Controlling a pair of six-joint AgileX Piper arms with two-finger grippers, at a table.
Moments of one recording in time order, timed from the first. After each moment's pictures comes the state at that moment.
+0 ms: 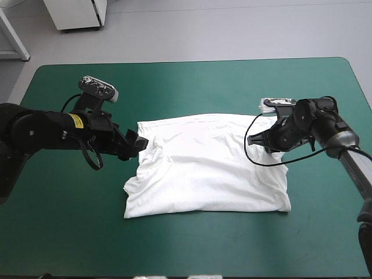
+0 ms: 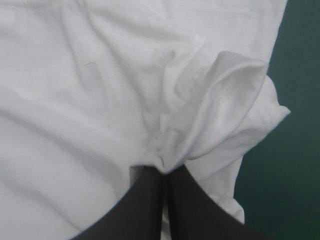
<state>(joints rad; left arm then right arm) -0.40 1.22 -1.52 -0.23 1.25 0.13 0.20 1.57 -1.28 0.16 1.01 0.01</state>
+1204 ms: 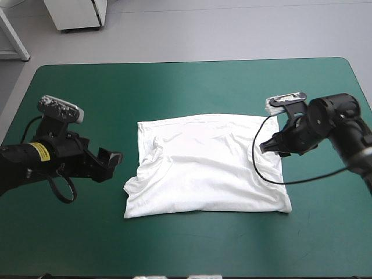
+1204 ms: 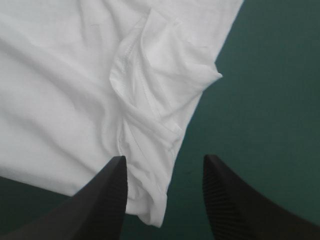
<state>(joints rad) -0.40 1.00 -1.38 -0.11 1.25 0.01 0.24 1.36 -1.34 0.01 1.22 -0.05</state>
